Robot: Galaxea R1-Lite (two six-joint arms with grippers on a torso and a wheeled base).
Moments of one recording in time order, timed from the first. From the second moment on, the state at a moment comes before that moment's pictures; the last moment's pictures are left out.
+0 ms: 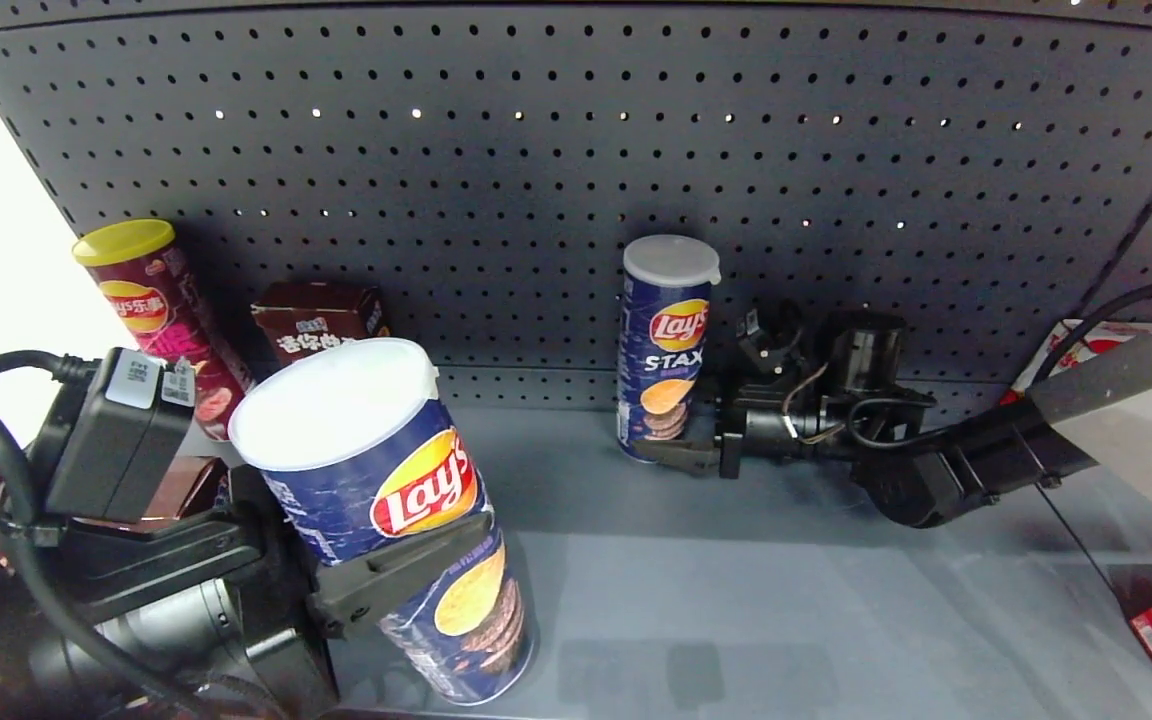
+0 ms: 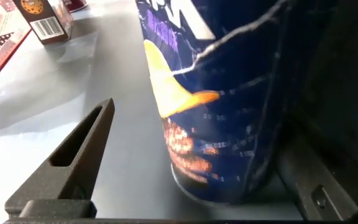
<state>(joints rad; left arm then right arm) -0.57 1.30 -0.36 -0.96 -0.39 -0.04 0.38 2.18 -1.24 -0.88 0.93 -0.16</state>
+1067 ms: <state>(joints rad) -0.57 1.30 -0.36 -0.96 -0.39 -0.04 0.41 1.94 -1.00 -0.89 0.80 -0.15</state>
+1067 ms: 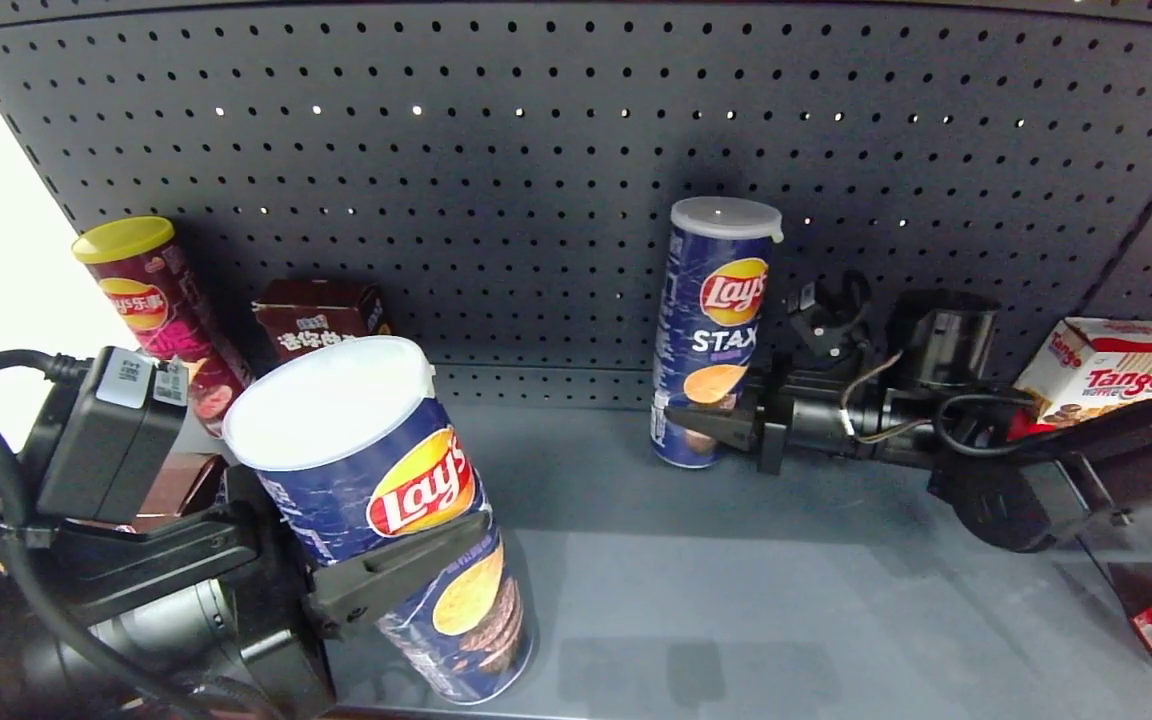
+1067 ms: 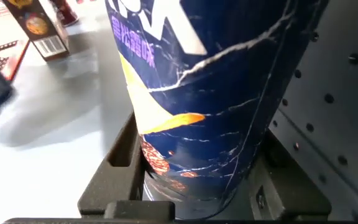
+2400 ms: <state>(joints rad) -0.57 1.29 -0.36 -0.96 -0.38 -0.04 0.69 1.62 -0.23 -1.43 0.40 -0.10</state>
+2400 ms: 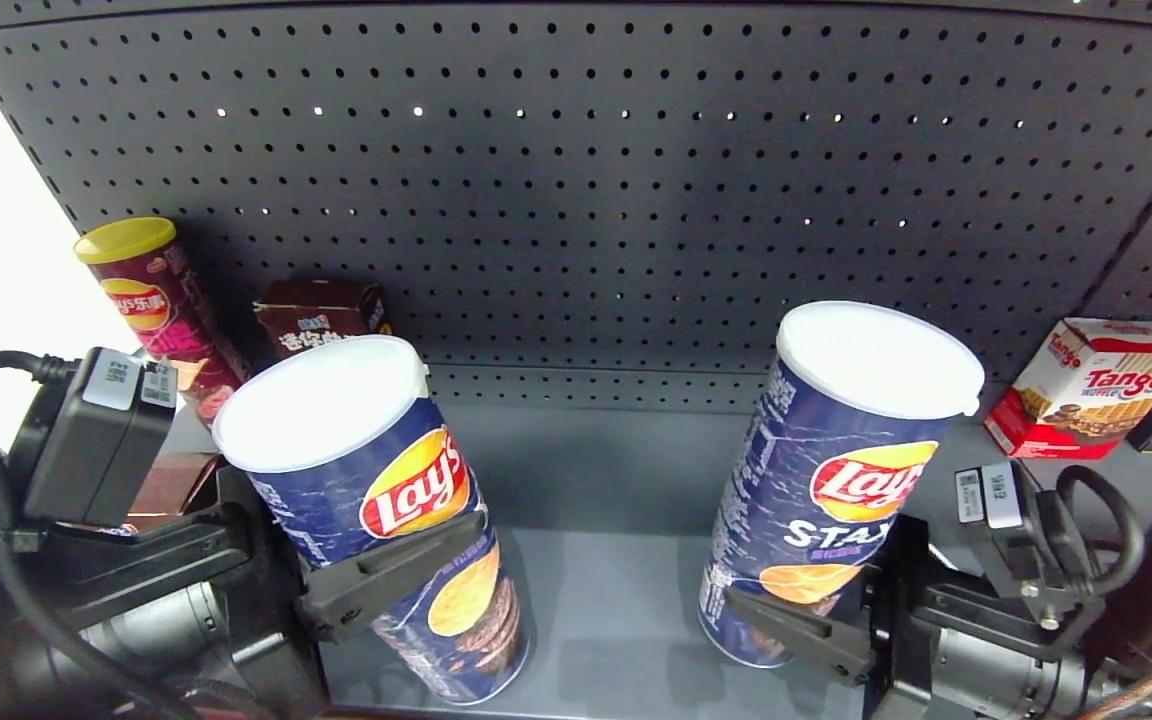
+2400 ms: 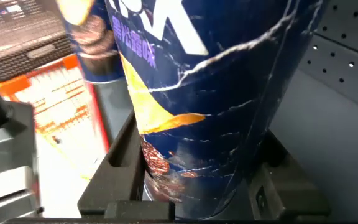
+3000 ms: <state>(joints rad) -0.57 1.29 -0.34 -0.96 -0.38 -0.04 0.68 1.76 -0.24 -1.49 0.40 -0.12</state>
